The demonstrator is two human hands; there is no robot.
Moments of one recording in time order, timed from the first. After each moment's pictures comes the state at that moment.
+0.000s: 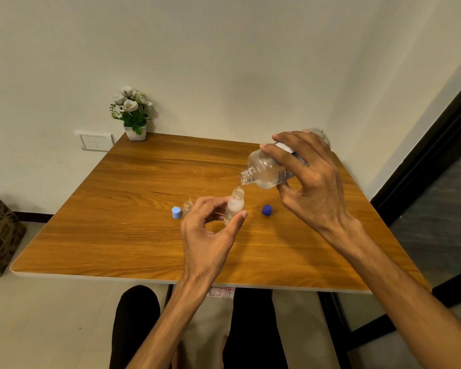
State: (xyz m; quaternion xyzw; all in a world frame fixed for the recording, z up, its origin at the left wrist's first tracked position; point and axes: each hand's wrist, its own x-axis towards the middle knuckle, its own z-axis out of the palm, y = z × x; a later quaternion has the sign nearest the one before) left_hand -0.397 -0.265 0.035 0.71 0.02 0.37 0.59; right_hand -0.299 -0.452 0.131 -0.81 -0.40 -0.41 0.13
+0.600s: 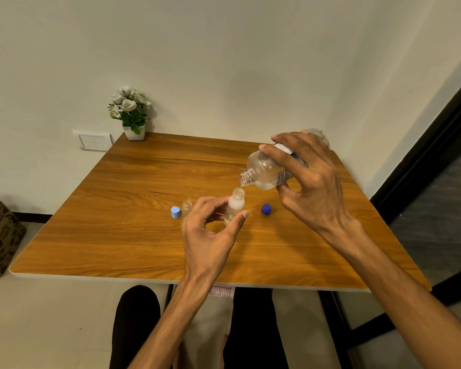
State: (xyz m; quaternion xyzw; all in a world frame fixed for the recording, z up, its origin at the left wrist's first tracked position) left_hand -0.396 -0.268 0.032 0.71 0.01 0.37 0.59; right_hand -0.298 -0.453 0.127 -0.80 -0.41 -0.41 0.14
